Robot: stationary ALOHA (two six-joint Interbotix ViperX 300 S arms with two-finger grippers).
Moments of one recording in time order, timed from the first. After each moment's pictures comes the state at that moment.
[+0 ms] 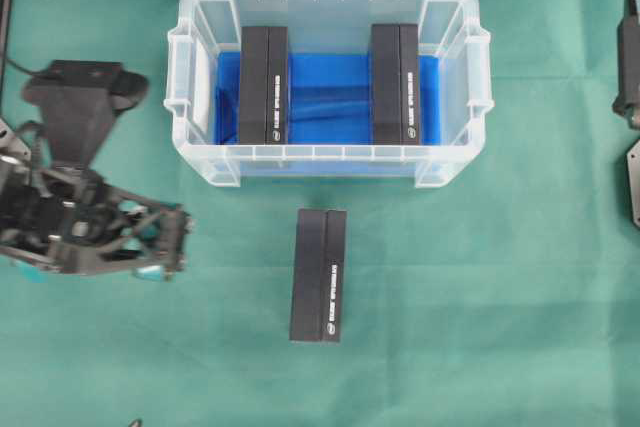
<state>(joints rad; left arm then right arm) -0.31 -0.30 0.34 0.04 1.32 -1.80 -0.01 -0.71 0.56 -0.14 1.40 0.15</state>
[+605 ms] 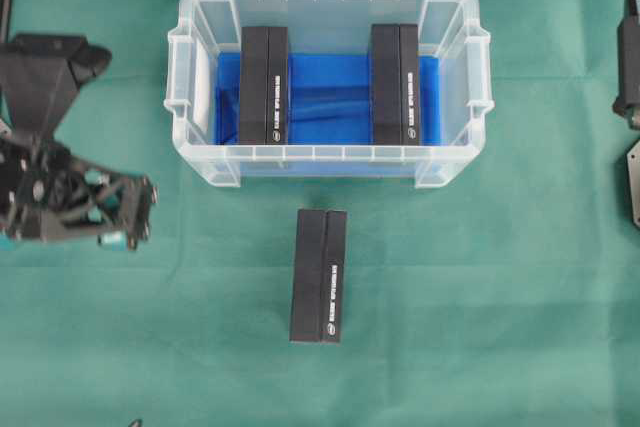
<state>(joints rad) -0.22 -0.41 0.44 0.04 1.32 -1.70 -0.01 -0.71 0.56 -0.14 1.40 0.15</state>
